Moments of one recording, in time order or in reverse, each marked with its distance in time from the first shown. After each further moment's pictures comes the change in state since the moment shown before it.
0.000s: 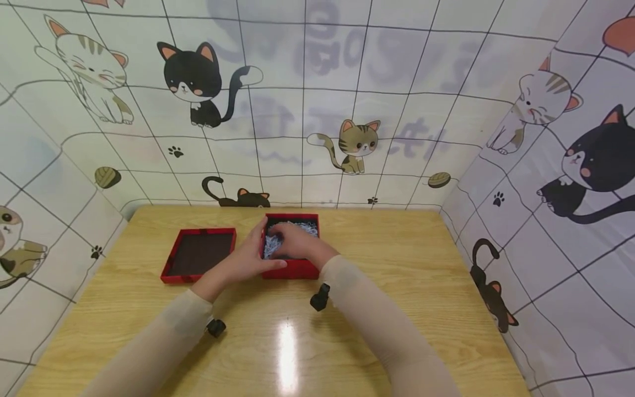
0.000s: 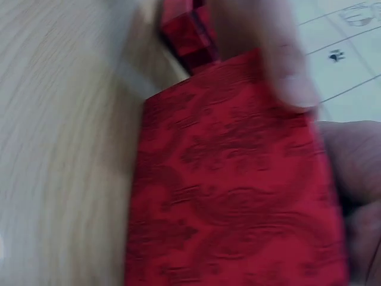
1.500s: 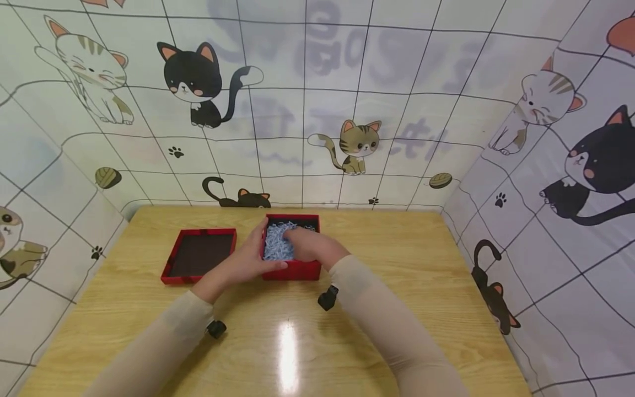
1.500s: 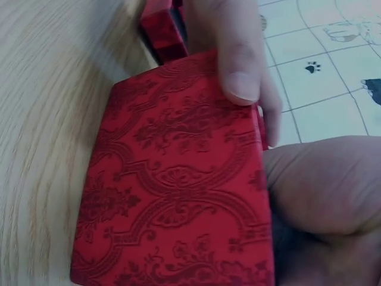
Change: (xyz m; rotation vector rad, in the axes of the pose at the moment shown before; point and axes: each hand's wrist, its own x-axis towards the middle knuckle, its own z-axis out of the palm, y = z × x) left_hand 0.000 0.001 0.001 0.022 0.006 -0.017; right_hand -0.027 -0.007 -0.020 -0.316 -0.159 0.105
